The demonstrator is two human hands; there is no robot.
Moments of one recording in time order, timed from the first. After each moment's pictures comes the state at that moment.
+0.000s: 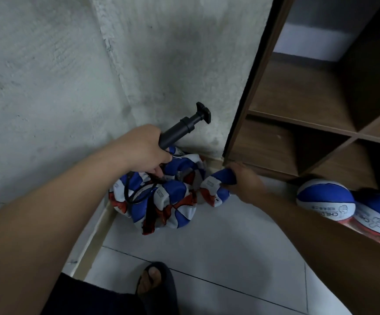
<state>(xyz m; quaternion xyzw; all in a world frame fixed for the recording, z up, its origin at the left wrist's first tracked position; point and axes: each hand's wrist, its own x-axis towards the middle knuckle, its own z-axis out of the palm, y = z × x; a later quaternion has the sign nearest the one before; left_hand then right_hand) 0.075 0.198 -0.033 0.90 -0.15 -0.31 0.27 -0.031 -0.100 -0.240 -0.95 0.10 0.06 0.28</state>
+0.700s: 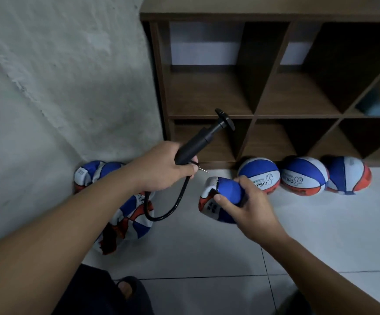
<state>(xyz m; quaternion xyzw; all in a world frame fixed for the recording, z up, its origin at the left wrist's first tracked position) -0.052 0.057 0.000 0.80 -0.43 -0.29 0.31 -0.260 -0.101 -0.113 -0.83 0.26 -0.18 0.46</state>
